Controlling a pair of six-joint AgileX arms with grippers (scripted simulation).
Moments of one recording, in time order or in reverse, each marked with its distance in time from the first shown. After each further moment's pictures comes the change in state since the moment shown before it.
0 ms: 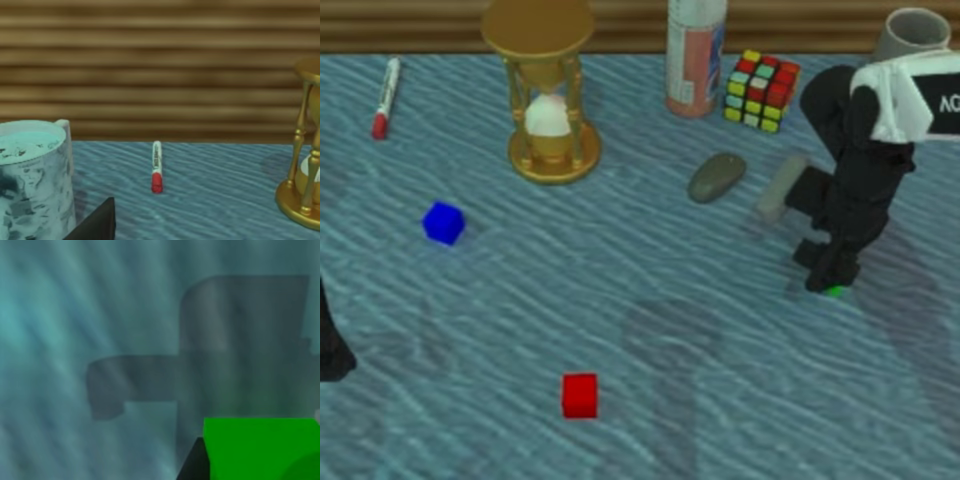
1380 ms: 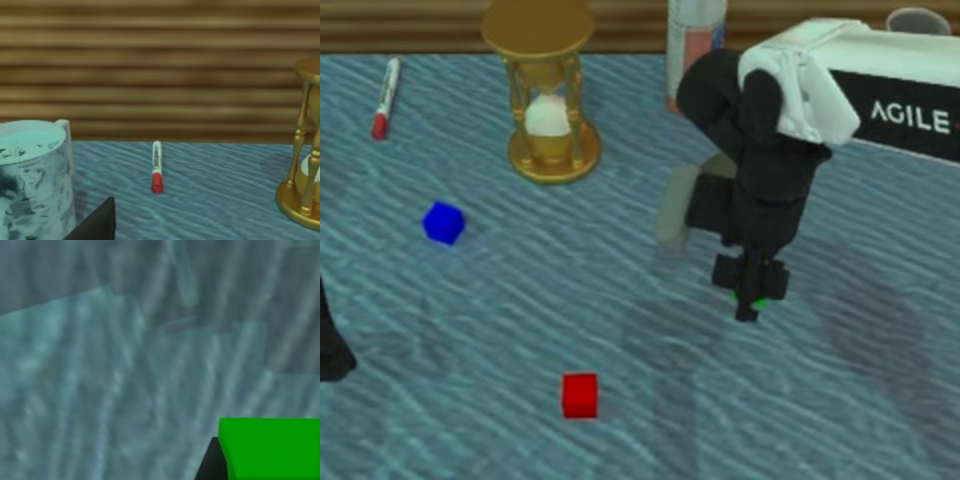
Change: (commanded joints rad) left arm 0.000 0.000 0.000 0.000 0.000 0.000; right arm 0.299 -0.191 0.064 -0.248 -0.012 -0.007
